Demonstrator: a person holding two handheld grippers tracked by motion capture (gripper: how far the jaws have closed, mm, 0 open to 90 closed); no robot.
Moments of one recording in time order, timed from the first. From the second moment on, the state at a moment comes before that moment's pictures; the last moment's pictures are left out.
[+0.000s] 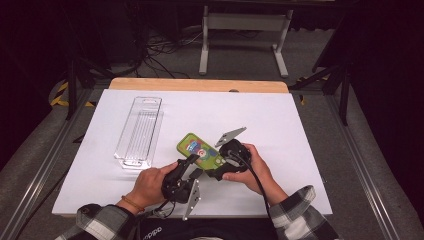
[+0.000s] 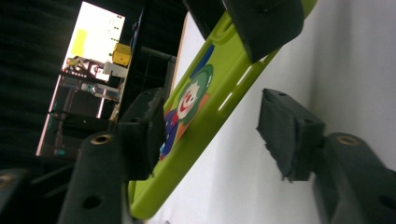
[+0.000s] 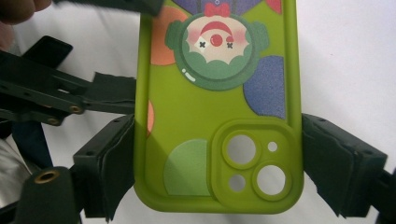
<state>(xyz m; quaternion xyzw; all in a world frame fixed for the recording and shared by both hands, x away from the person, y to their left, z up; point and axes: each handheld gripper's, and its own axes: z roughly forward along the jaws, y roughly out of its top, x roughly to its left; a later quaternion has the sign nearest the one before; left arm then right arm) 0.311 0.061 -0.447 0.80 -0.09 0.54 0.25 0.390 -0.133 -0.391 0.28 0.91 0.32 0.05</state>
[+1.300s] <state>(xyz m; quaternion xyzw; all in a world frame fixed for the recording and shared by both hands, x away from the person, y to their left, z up) 0.307 0.065 -0.443 0.78 -0.10 0.58 0.19 0.373 -0.159 -0.363 0.27 0.87 0.39 0.10</state>
